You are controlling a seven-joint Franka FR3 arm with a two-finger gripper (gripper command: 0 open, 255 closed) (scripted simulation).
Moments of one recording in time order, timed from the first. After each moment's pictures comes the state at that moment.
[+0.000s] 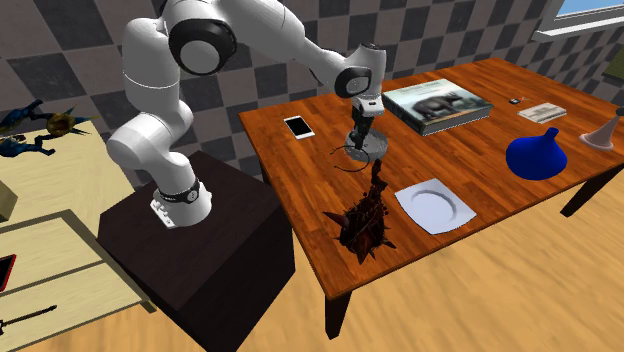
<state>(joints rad) 0.26 0.42 0.65 -1.90 -0.31 2.22 1.07</state>
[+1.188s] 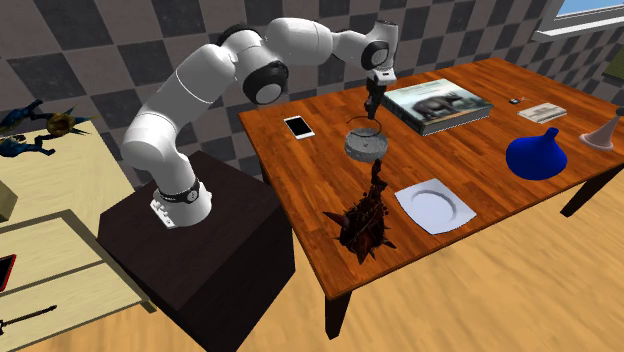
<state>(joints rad) 0.71 0.87 0.57 -1.13 -0.45 1.88 1.27</state>
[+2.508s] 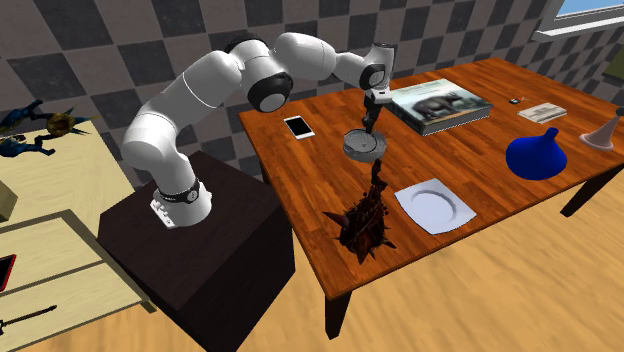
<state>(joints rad) 0.72 0.95 0.55 -1.17 -0.48 2.00 1.29</state>
